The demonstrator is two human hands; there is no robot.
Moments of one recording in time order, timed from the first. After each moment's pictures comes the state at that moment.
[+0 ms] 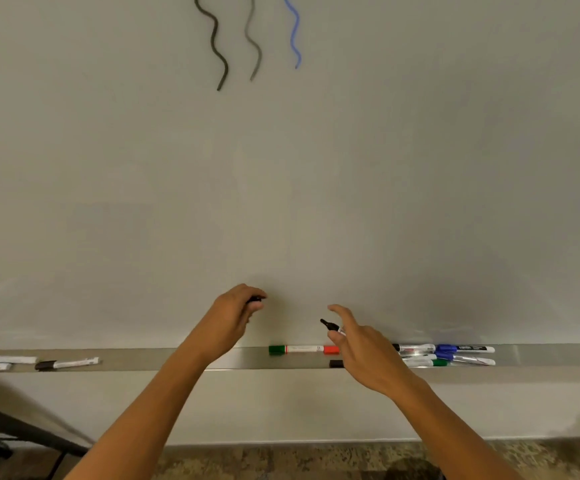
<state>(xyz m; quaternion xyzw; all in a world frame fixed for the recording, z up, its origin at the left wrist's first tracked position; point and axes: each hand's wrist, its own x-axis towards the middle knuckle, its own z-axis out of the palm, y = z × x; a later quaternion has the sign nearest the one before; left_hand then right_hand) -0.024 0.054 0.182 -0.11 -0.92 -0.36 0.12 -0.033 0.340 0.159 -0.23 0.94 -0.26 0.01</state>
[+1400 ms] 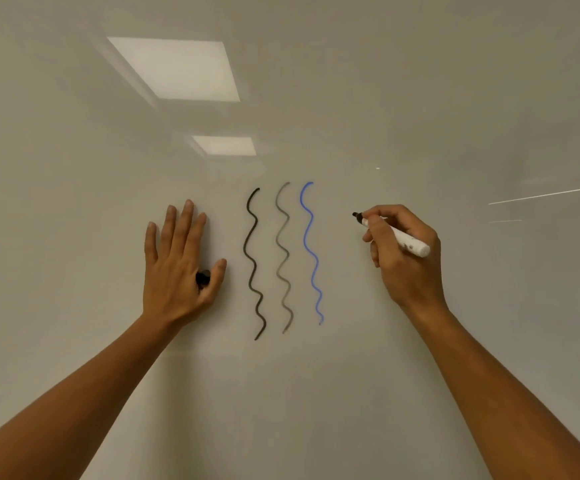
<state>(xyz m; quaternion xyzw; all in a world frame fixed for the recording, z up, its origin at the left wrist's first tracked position) -0.127 -0.047 0.538 -0.06 -0.77 0.00 0.63 -0.106 0.277 0.577 -0.33 0.61 -0.56 -0.46</state>
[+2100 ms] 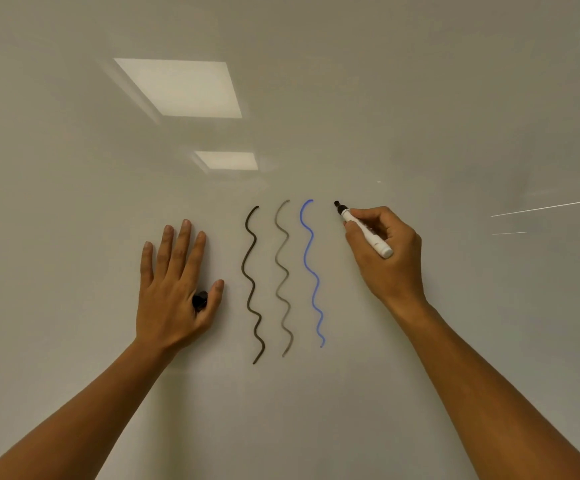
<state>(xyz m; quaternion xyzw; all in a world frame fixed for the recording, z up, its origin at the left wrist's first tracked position) -0.130 -0.049 0.537 -0.03 -0.78 0.03 0.62 -0.139 0.257 0.602 -0.32 0.60 -0.55 -0.48</state>
